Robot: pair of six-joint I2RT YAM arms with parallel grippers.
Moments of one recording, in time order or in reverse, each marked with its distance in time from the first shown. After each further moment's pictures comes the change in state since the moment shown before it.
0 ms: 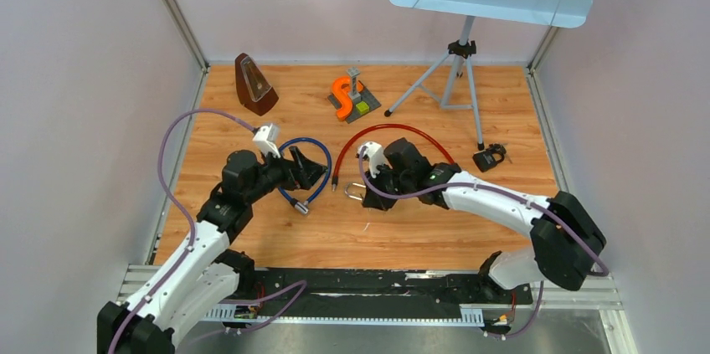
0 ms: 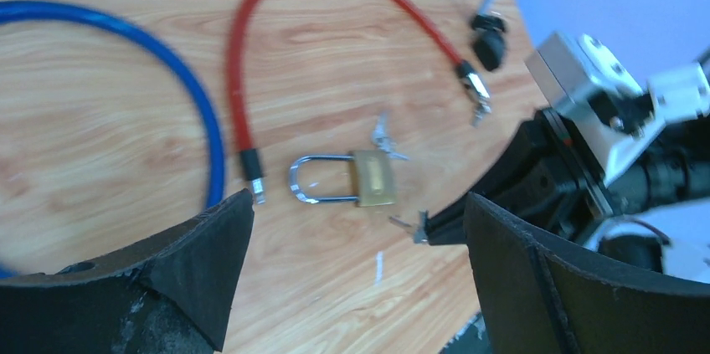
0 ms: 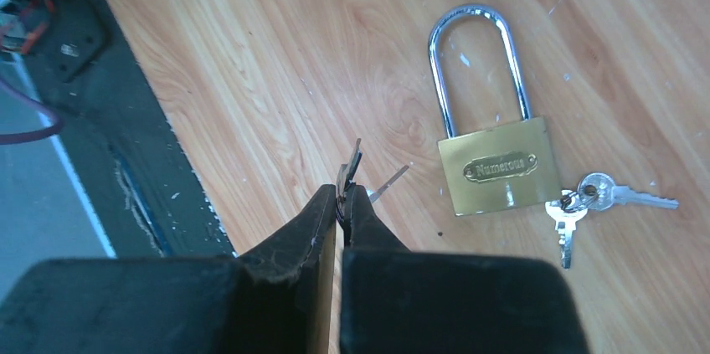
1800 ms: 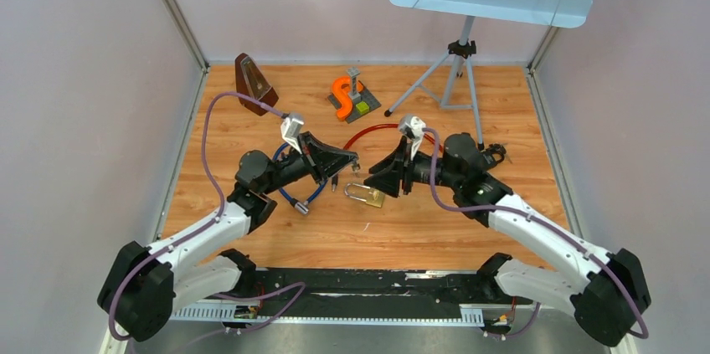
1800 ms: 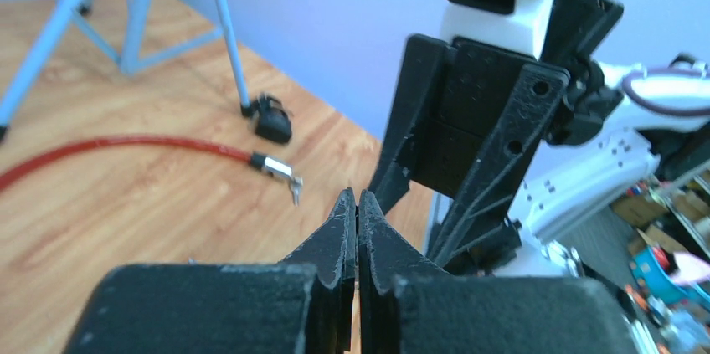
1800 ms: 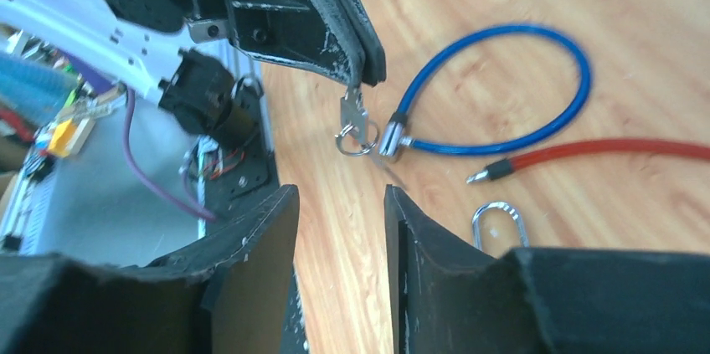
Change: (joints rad) left arm -0.191 0.309 -0.015 0.854 0.319 -0.088; right arm -0.173 -0.365 -0.153 0.431 -0.344 0.178
